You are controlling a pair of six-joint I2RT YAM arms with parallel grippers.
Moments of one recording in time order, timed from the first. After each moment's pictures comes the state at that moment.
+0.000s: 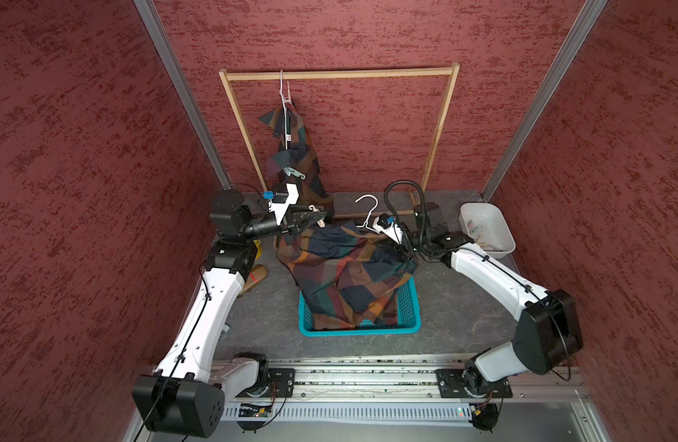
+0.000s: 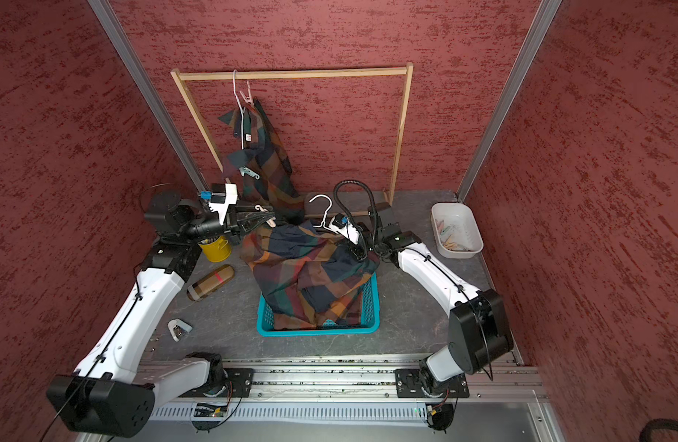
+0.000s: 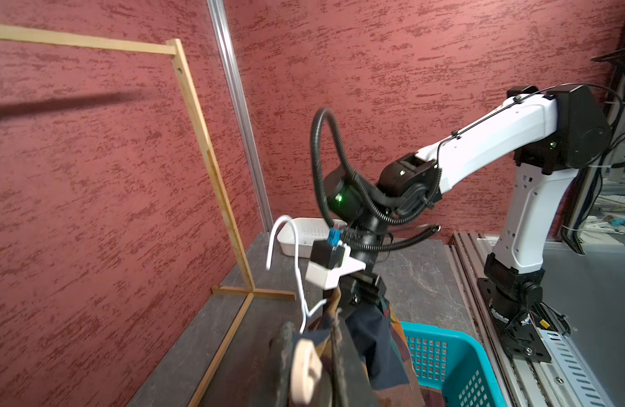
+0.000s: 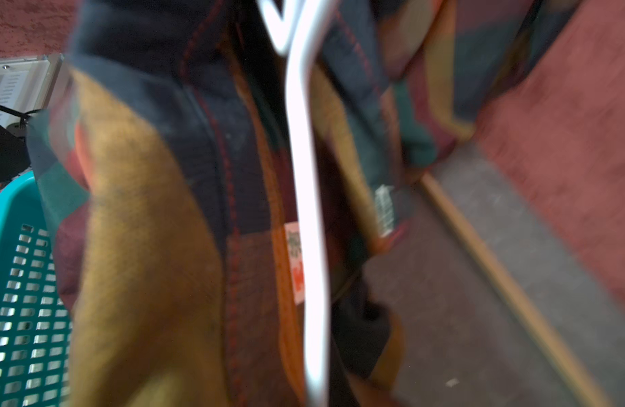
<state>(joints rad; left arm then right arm) -0.12 1.13 1.15 0.06 1.14 0.09 0.44 1.51 1.13 -0.33 -0.62 -0.49</state>
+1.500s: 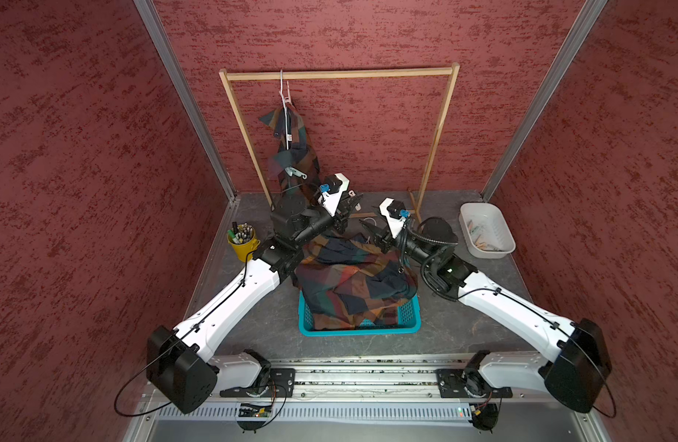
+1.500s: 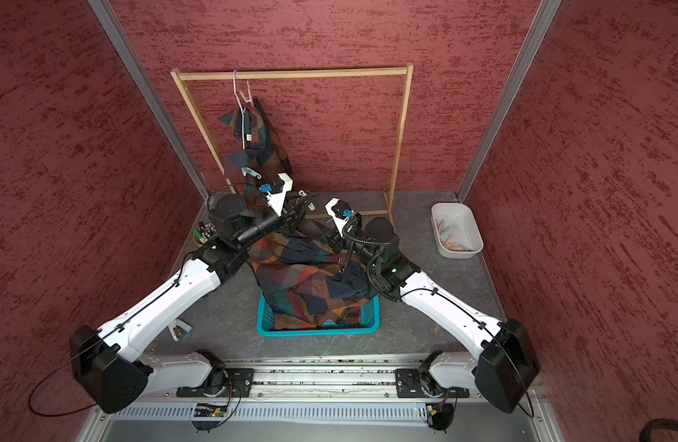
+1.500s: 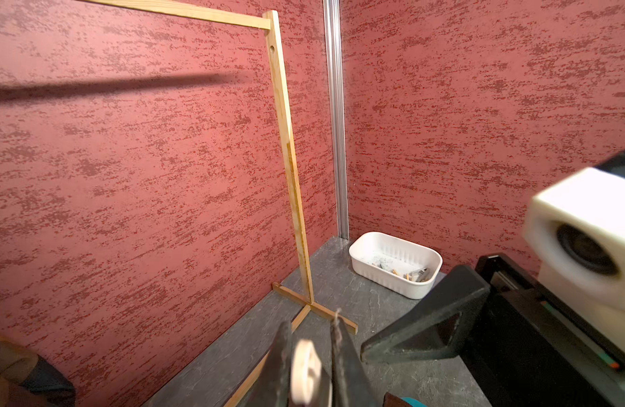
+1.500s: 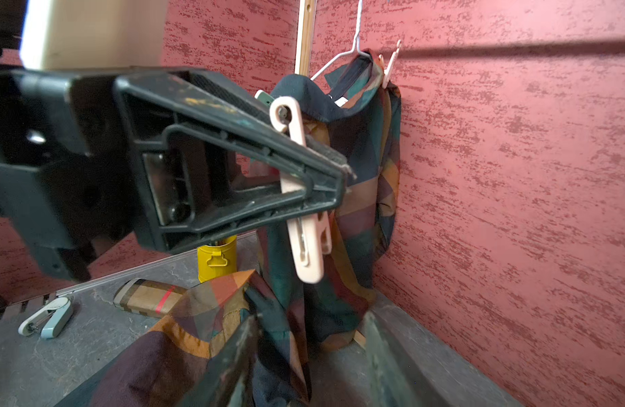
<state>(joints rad) -0.54 1.29 1.18 0.18 0.31 0.07 0.68 1.30 1.01 0.37 -0.20 -0.11</state>
